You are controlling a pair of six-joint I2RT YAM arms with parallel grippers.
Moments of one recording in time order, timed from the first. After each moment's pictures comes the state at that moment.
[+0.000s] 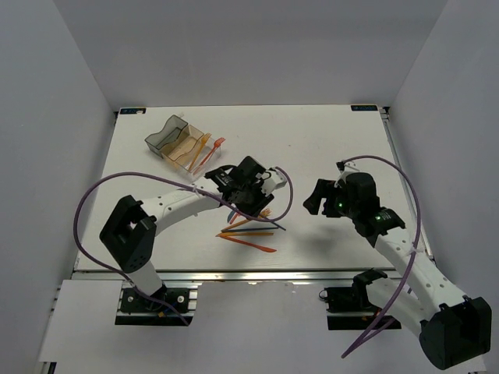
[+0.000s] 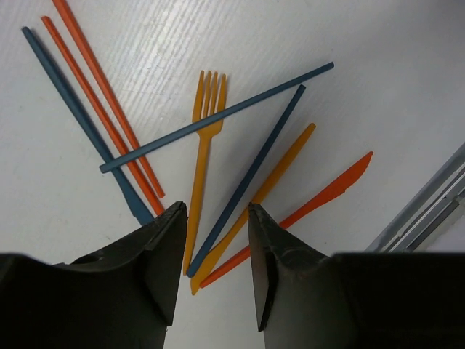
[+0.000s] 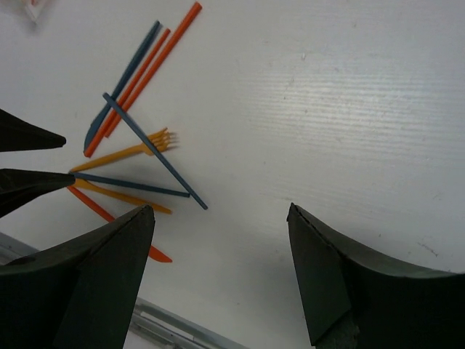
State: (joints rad) left arm -0.84 1.67 1.26 -0.60 0.10 0.15; right arm 0.37 0.88 0.65 -0.37 -0.16 0.40
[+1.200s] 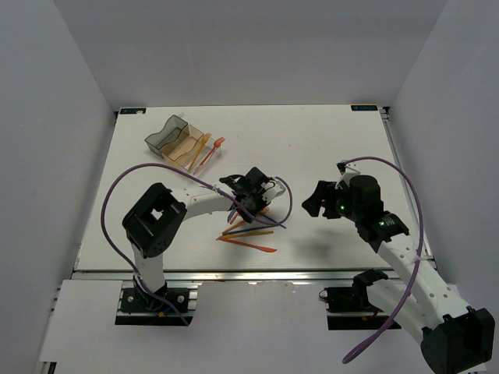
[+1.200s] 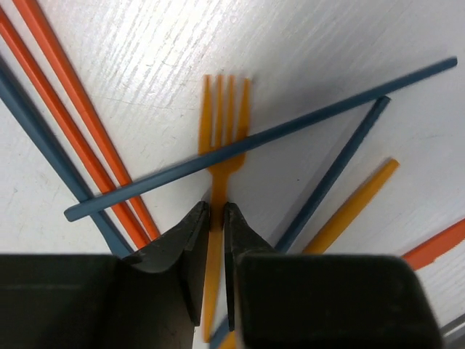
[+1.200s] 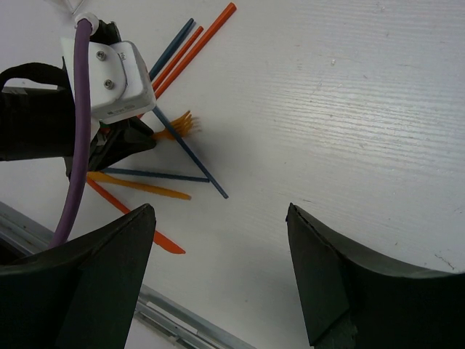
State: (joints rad) left arm -0.83 1.86 1.17 -0.42 0.03 0.14; right arm 0.37 0.82 0.61 -0.35 -0.23 0.38
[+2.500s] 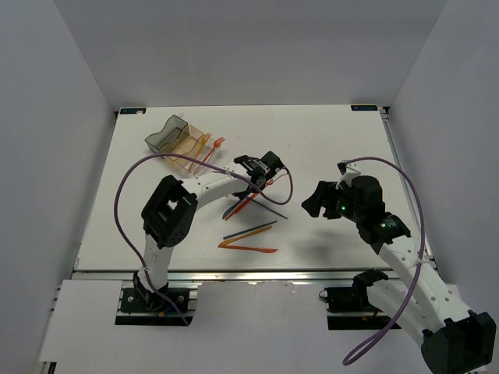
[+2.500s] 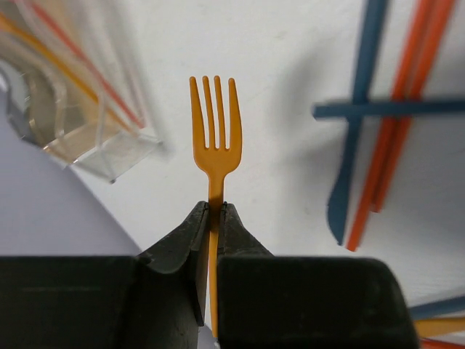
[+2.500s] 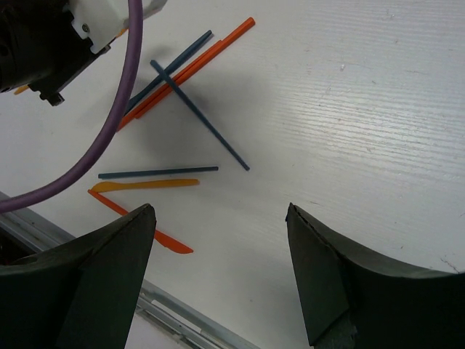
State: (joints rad) left arm -0.83 2.03 1.58 -0.88 -0.61 0.21; right arm 0.37 0.80 0.61 -0.35 -0.26 0.38
